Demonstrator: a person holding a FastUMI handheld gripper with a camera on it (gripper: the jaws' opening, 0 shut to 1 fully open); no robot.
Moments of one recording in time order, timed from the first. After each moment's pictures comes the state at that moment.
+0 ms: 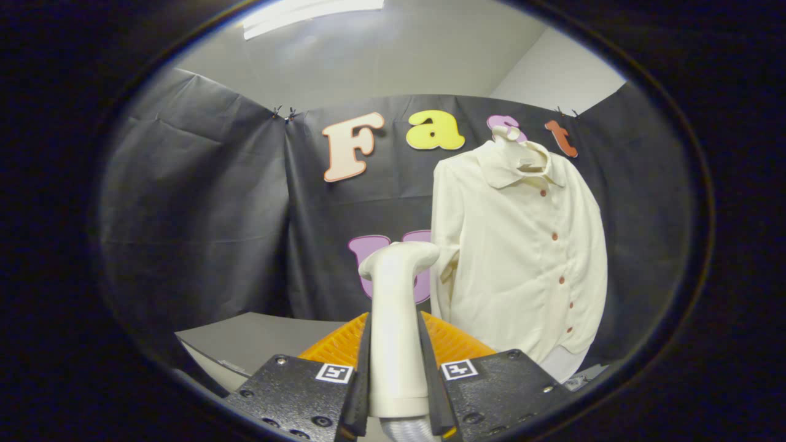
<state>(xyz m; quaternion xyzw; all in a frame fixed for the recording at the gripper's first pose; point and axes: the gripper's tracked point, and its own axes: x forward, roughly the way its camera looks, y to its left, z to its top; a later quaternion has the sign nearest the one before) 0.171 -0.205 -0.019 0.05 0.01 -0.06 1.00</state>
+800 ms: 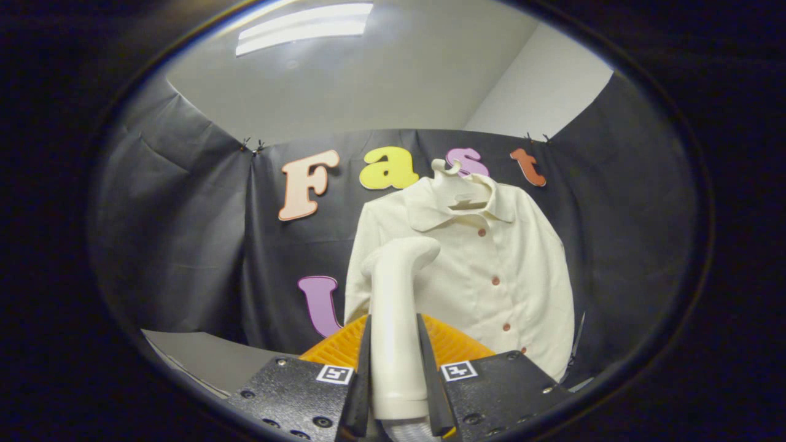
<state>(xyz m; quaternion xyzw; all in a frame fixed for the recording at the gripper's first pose) 0.186 -0.335 -0.006 0.04 -0.07 -0.12 0.99</state>
